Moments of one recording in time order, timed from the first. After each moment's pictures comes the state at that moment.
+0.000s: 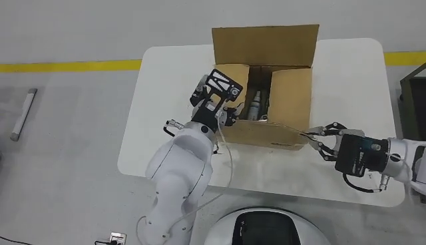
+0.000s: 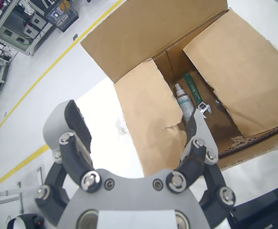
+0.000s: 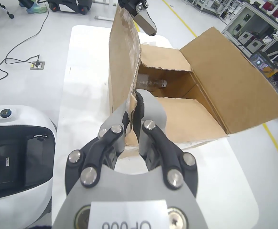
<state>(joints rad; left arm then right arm) 1.03 -1.61 -1.18 -2.07 1.81 -0.42 -0.97 -1.46 -0.94 1.72 -2.13 -1.15 -0.93 0.21</state>
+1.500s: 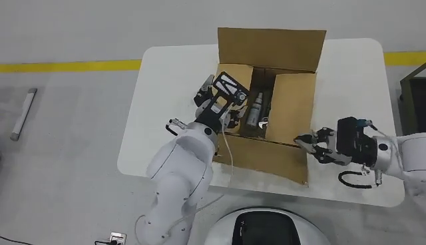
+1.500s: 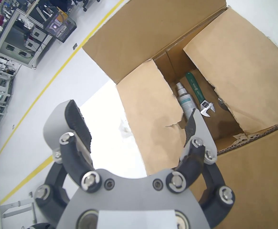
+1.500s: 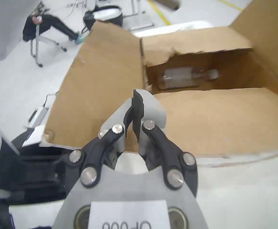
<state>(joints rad) 1.00 -1.59 -1.14 -2.05 1.79 -0.44 -0.95 -1.39 -0.91 1.64 -1.95 -0.61 -0.87 0.45</state>
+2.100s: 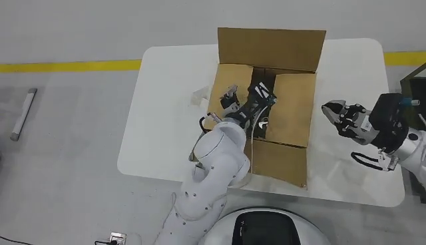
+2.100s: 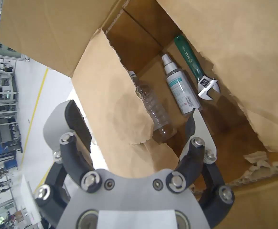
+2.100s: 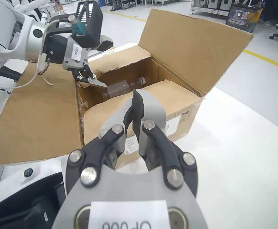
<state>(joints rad) 0.88 -1.60 -0.96 -1.73 1.99 -0.37 -1.02 -1.45 -0.92 1.72 -1.97 -0.77 -0.71 0.28</state>
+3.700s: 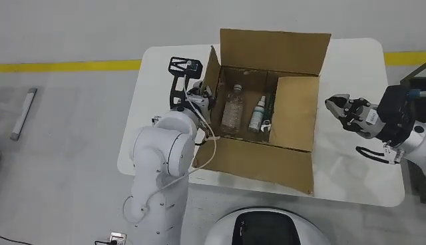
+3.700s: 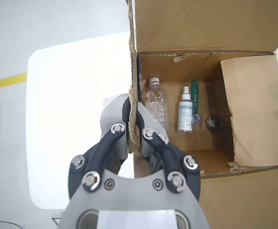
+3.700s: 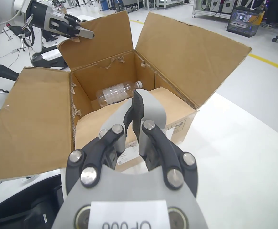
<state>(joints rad) 0.92 -1.63 -1.31 -1.98 1.51 -0.04 -1.23 -1.39 -0.91 1.73 -1.91 -0.69 -0.77 0.33</state>
